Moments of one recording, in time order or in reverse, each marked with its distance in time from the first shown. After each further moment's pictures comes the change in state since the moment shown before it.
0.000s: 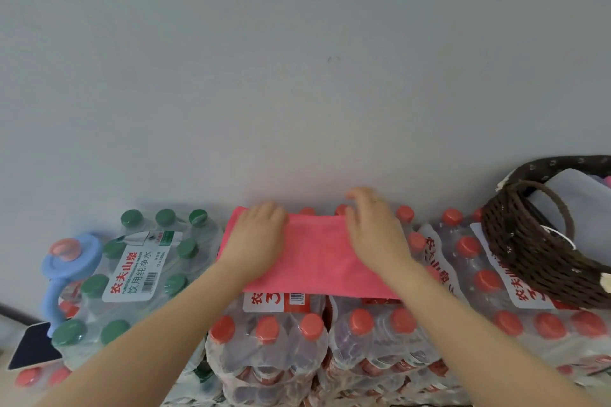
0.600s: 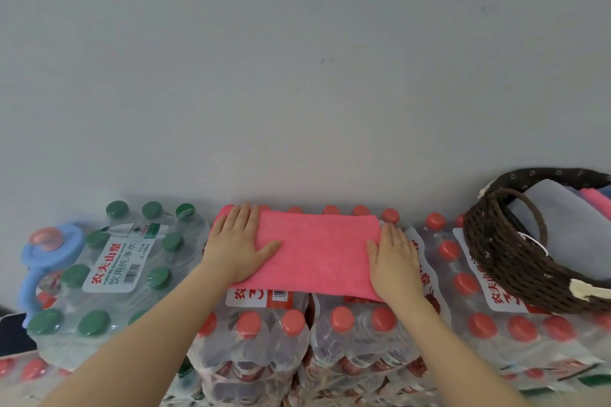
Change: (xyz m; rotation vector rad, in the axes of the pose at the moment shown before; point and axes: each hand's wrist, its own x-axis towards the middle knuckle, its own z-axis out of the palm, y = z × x) left_hand -0.015 0.002 0.005 0.005 -0.426 -0.324; right_hand -0.039 0.059 0.010 -0.266 -0.214 0.370
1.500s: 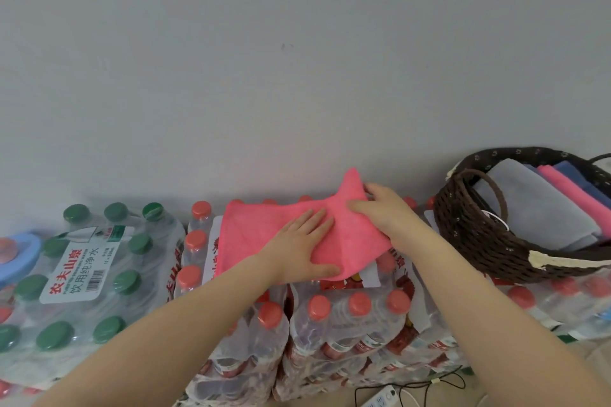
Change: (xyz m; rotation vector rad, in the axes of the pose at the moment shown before) left_hand 0.012 0.102 0.009 -0.053 -0.176 0.541; right_hand 0.018 -0.010 -0.084 0.821 -0.215 0.064
